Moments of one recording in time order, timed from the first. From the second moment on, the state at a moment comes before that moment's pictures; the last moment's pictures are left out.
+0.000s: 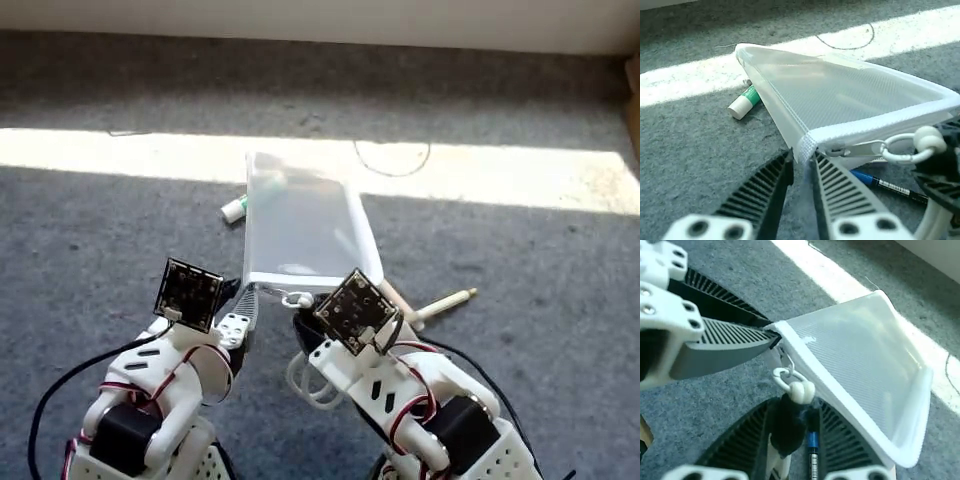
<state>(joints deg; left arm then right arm) 15.2 -104.0 76.4 69.1 8.1 -42.0 -90.3 67.7 59.6 12.1</state>
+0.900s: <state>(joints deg) 14.6 -103.9 76.4 68.4 8.3 -27.8 -90.4 67.7 59.6 12.4</state>
